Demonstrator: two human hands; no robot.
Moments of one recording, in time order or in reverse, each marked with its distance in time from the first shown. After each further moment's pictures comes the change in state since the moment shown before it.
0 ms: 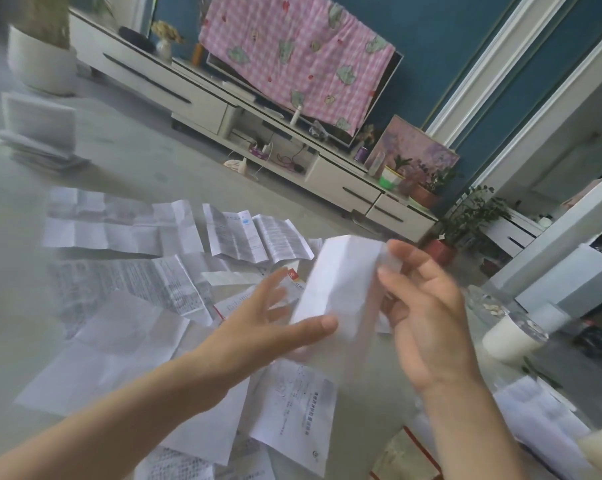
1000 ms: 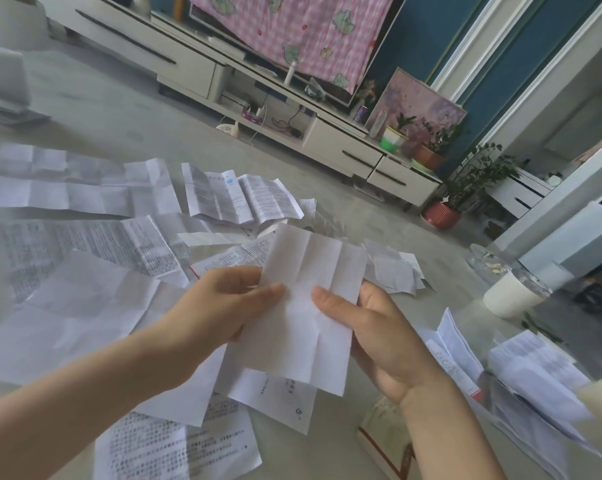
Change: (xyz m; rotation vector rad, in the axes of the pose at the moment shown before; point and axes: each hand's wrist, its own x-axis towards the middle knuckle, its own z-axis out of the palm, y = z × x) left_hand 0.001 -0.015 0.006 -0.019 0.074 -0.105; right_hand -0.021 0.046 -0.028 -0.220 -0.280 0.433
